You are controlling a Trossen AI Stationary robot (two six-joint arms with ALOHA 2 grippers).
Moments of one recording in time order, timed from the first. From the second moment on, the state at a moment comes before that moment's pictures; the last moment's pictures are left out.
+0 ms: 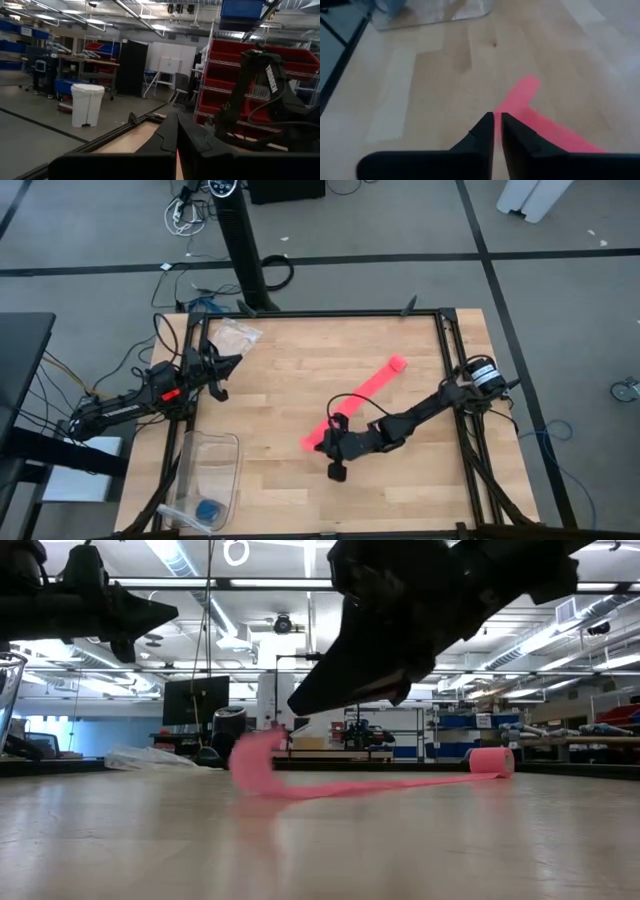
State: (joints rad) left arm 0.30 0.01 0.01 0.25 -0.07 -0.17; right arm 0.41 1.91 1.05 0.25 0.35 0.40
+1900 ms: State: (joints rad) left arm 0.30 0.01 0.01 0.16 -0.01 -0.38; right arm 0.33 1.39 0.40 -0.25 1.02 1.79
